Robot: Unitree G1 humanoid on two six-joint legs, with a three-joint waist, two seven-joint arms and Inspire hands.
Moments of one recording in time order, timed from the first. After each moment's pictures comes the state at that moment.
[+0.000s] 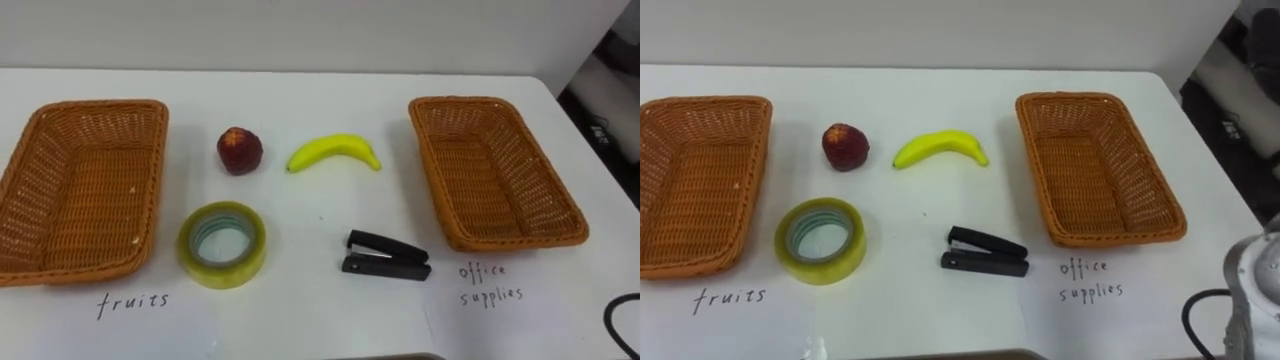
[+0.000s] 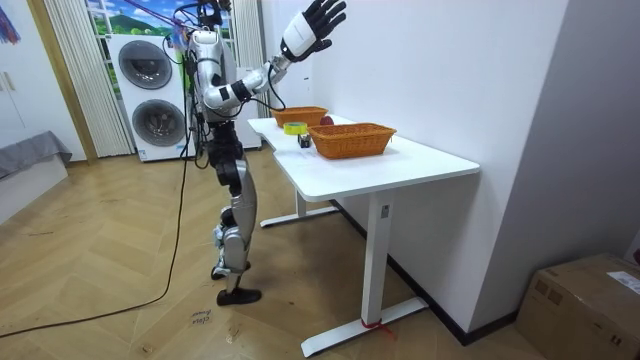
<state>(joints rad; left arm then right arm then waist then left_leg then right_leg) 0.30 0.22 0.13 1.13 0.17 0.04 0.09 0.00 -0.39 -0.29 -0.37 0.03 -0.10 -0.56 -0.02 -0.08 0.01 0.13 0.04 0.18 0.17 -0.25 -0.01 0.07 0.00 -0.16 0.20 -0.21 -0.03</state>
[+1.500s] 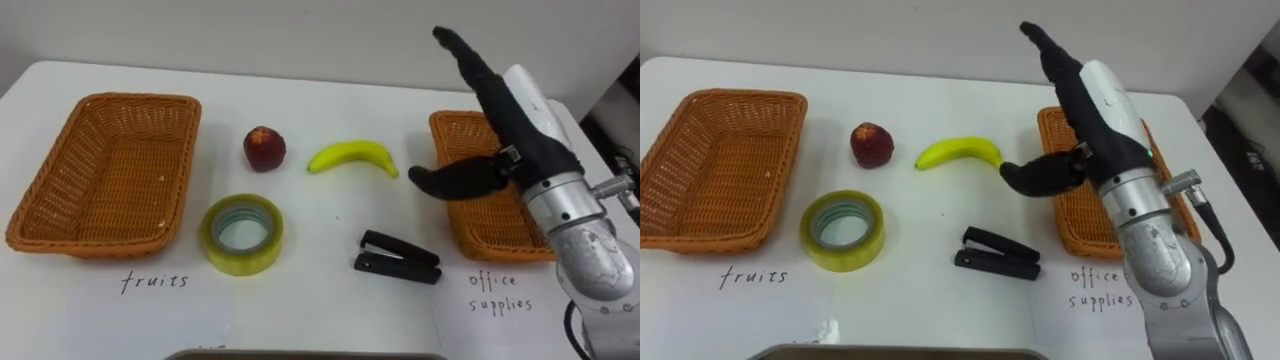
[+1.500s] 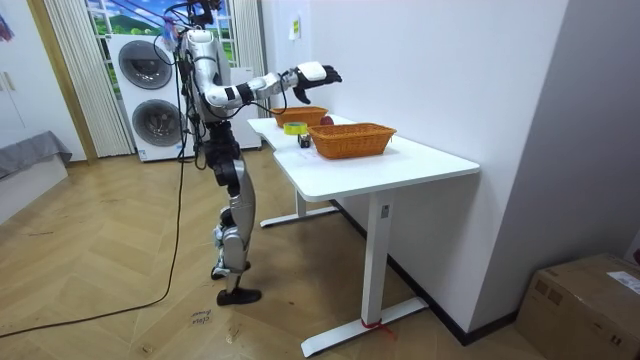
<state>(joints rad) 0.23 0.26 0.05 1.11 0.28 0.05 -0.01 0.01 -0.41 0.02 -0.28 -0.36 -0.02 0.17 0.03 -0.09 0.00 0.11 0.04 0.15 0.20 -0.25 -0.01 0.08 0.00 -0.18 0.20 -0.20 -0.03</state>
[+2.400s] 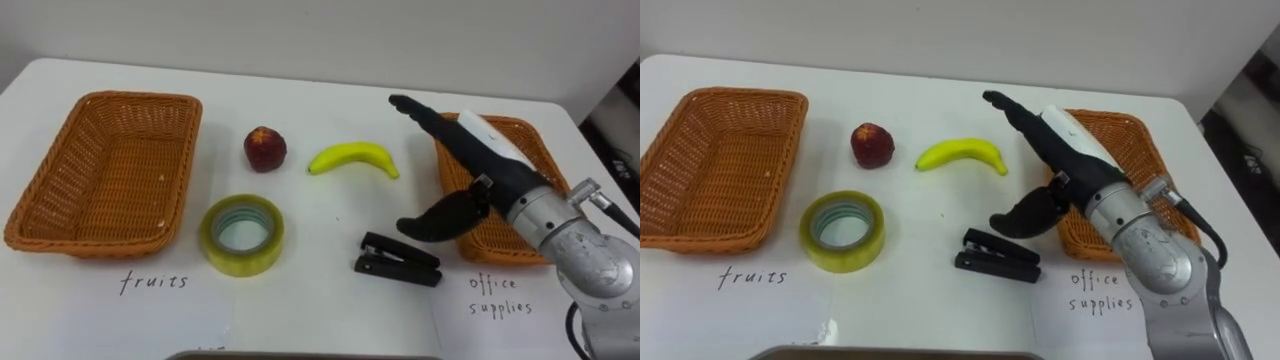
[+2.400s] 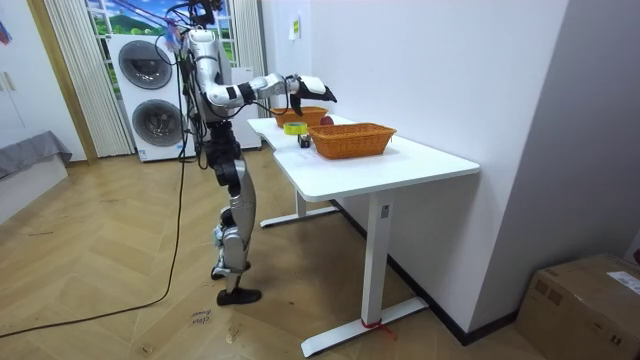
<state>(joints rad) 0.23 0.26 0.05 1.11 0.28 0.07 -0.01 0.01 -0.41 0.02 -0.28 -0.36 0.07 0.43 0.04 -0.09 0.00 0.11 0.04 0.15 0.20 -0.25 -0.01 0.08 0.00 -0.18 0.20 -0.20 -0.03</state>
